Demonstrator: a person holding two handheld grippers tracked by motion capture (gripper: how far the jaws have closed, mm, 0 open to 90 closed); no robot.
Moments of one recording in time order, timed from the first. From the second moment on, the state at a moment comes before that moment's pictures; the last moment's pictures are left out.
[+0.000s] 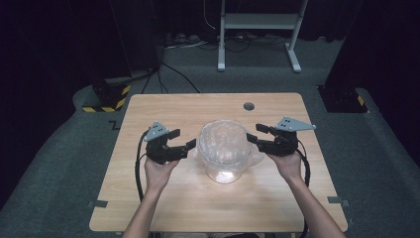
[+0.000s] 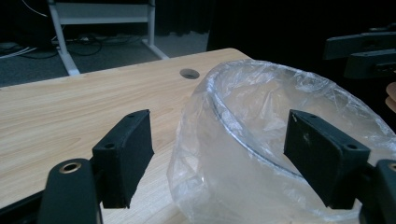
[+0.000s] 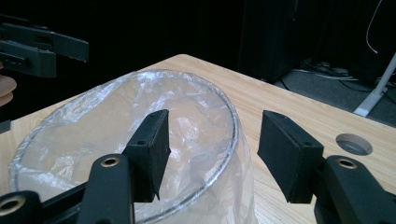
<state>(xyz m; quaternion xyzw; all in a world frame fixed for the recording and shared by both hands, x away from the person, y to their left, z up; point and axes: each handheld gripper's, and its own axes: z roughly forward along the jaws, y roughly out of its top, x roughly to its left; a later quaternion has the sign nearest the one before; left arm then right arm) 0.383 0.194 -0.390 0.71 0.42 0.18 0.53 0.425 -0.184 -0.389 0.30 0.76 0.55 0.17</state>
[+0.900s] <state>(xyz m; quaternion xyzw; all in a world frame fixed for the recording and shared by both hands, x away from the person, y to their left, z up) 0.363 0.222 -0.393 0.69 0.45 0.19 0.53 0.410 -0.217 -0.396 0.32 0.75 0.55 0.17</state>
